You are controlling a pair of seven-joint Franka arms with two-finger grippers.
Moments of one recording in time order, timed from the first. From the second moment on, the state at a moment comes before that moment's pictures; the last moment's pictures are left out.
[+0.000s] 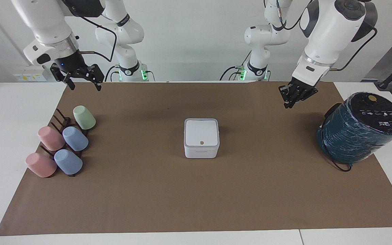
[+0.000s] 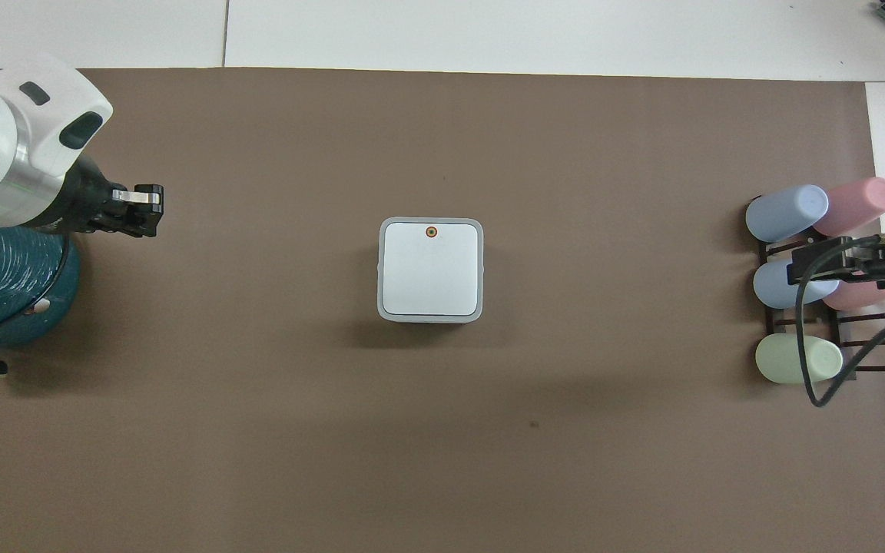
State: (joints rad) left arm -0.02 0.07 -0.21 -1.54 0.00 1.63 -0.19; right arm 0.07 -0.08 -0.06 -1.67 -0.01 1.57 0.07
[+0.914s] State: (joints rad) left arm 0.00 0.06 -0.20 -1.54 0.04 1.69 -0.14; right arm 0.07 -0.08 -0.06 -1.67 -0.01 1.57 0.07
